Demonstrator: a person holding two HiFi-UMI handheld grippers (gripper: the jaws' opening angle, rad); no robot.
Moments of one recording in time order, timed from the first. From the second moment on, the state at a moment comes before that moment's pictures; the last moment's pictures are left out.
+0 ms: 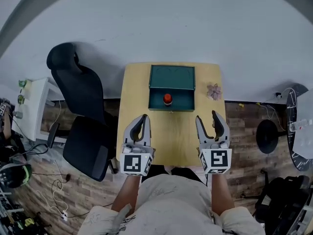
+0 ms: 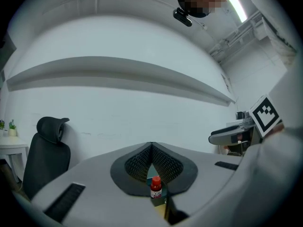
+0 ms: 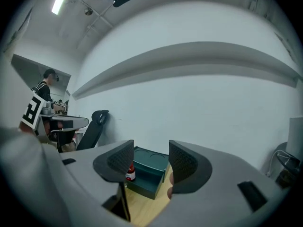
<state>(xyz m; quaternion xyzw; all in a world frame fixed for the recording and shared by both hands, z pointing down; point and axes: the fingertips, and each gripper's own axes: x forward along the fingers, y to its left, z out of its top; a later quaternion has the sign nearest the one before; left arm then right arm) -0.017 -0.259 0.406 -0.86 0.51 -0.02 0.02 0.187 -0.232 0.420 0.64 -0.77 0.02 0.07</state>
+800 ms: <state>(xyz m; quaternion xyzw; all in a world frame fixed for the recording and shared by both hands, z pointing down) 0.016 -0.241 0.363 -0.86 0.50 0.00 0.08 0.225 -0.198 0.372 0.65 -0.76 -0.03 0.03</state>
